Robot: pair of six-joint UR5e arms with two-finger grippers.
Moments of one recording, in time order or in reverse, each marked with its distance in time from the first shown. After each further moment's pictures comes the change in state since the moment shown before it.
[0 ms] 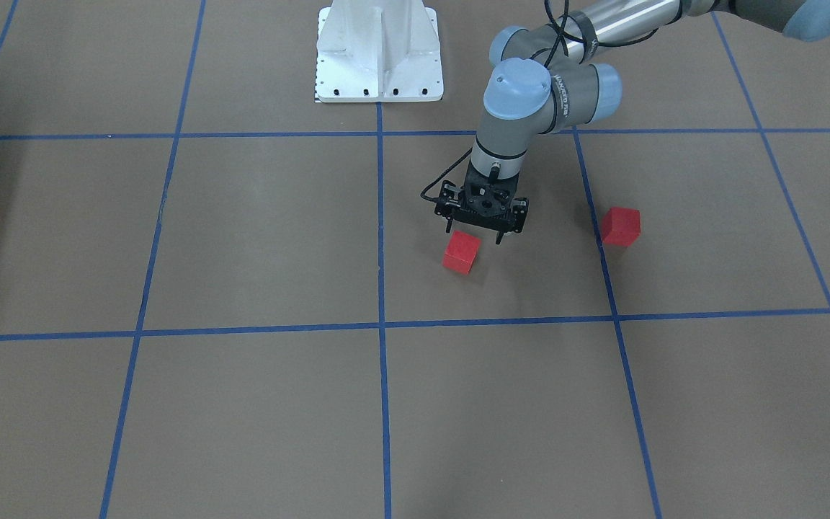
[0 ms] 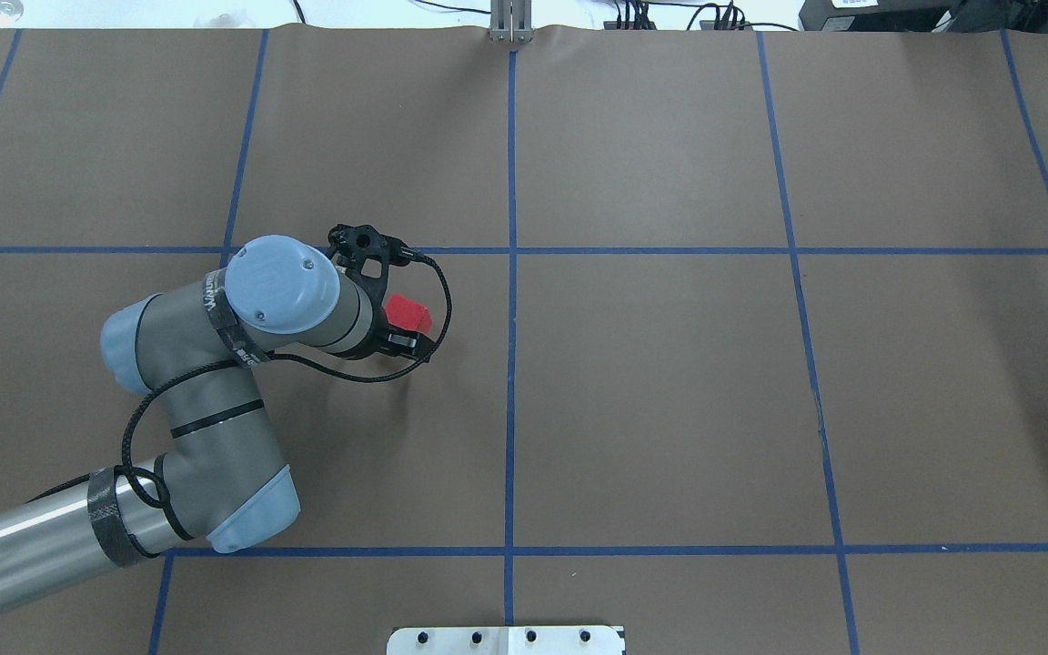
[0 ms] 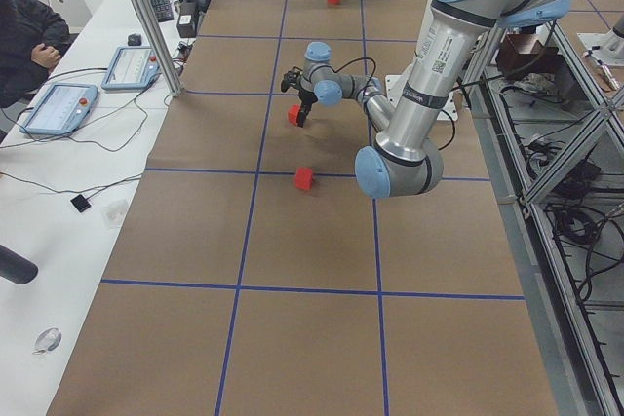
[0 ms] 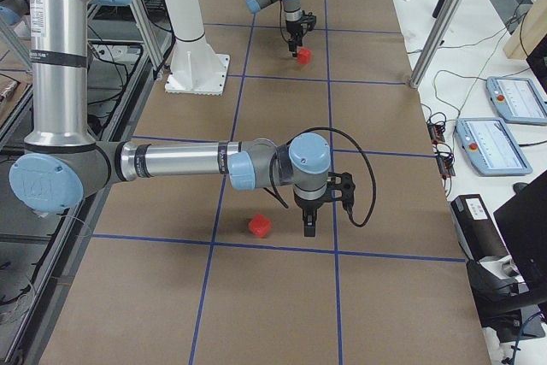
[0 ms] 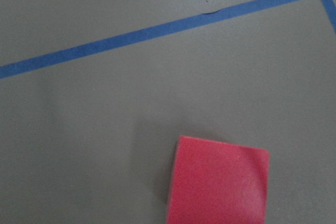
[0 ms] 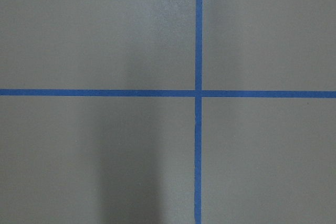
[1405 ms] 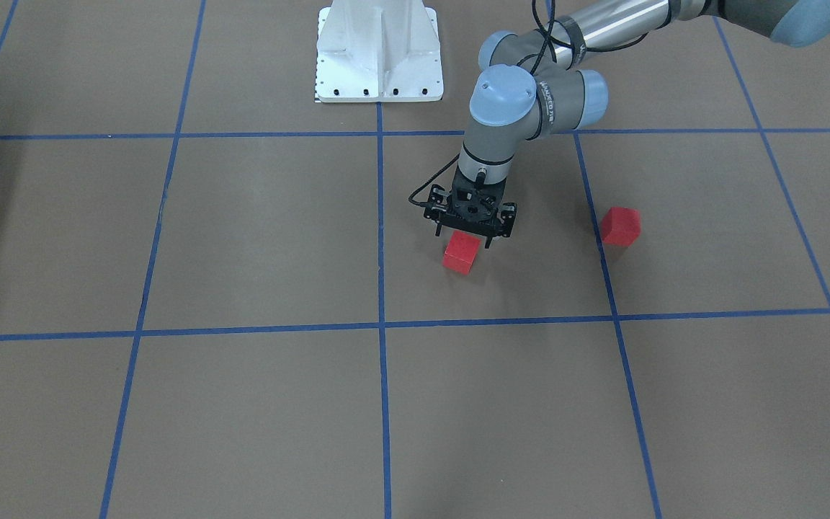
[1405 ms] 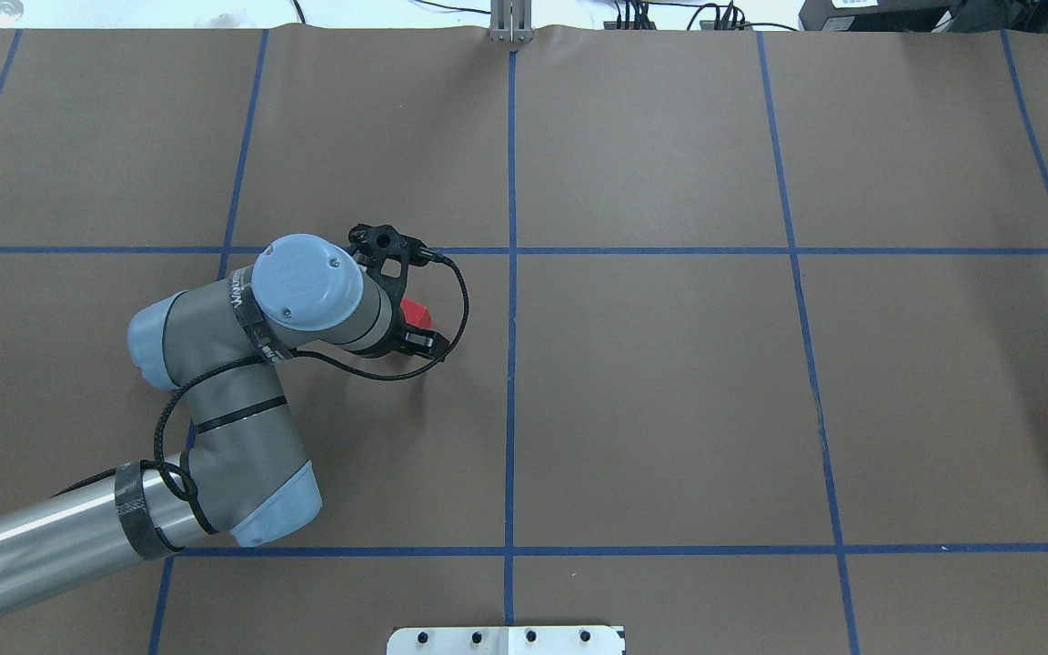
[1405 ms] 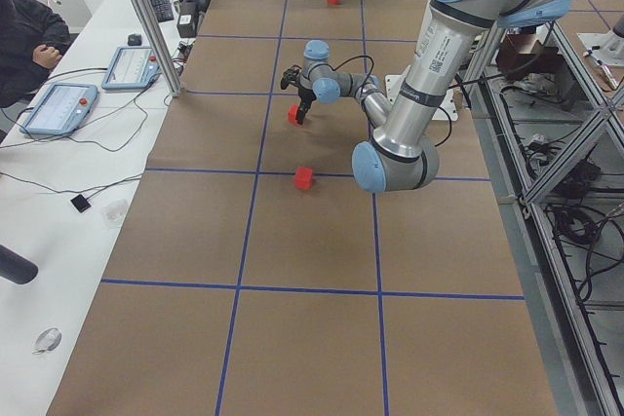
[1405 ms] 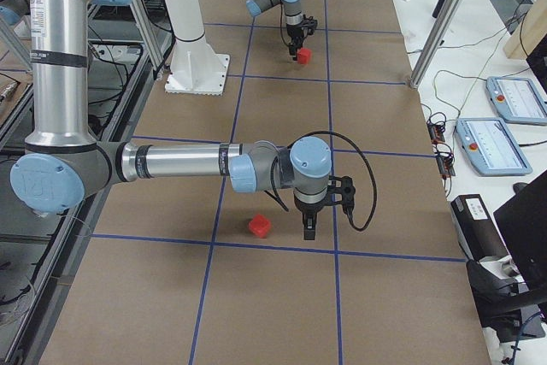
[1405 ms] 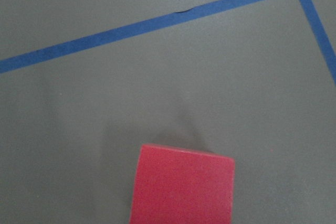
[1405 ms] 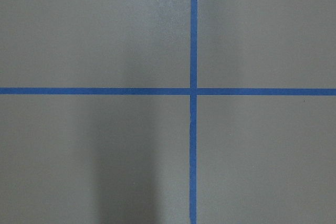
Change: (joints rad) left arm 0.005 -0.041 0.046 -0.006 0.005 0.014; right arm 0.000 0.004 -0.020 -0.001 -0.006 -0.008
